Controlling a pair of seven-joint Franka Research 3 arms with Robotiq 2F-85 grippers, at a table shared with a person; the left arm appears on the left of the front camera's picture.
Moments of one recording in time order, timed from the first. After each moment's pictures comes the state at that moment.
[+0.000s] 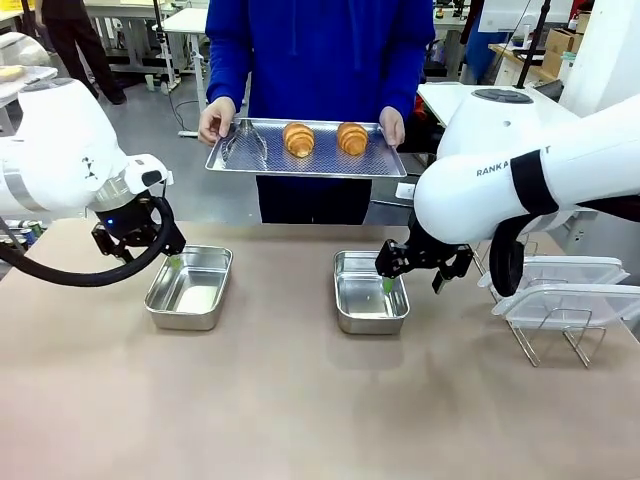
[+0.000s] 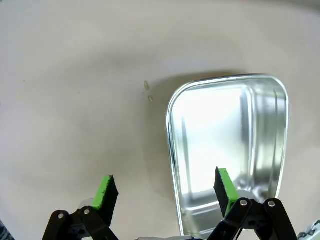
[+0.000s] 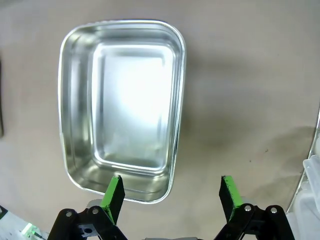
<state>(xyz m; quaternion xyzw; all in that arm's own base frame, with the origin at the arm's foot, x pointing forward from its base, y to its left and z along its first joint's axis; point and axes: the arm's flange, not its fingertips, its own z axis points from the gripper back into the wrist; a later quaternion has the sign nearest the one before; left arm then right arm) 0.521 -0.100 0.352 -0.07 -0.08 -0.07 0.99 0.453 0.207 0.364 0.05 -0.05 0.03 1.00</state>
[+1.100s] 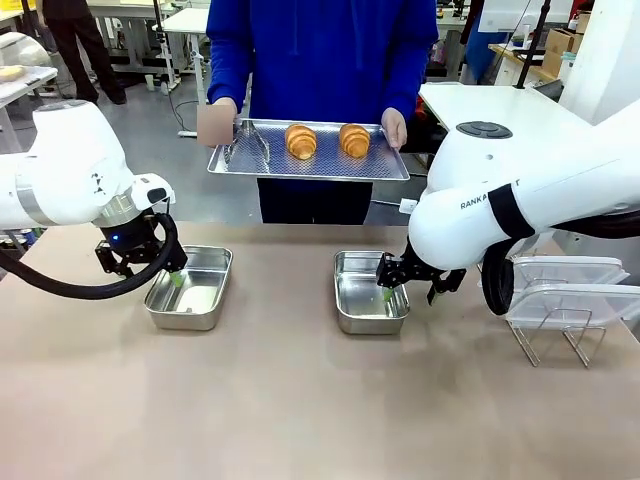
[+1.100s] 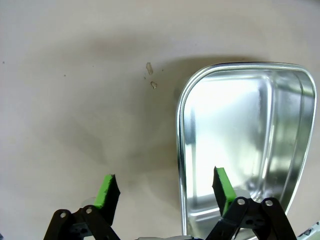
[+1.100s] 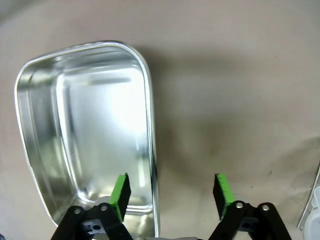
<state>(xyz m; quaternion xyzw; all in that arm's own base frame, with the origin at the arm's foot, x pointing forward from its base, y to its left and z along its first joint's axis) 0.520 -0.100 0.323 -0.07 -0.04 -0.05 1.00 0.473 0.202 0.320 0.04 -0.06 -0.04 1.00</state>
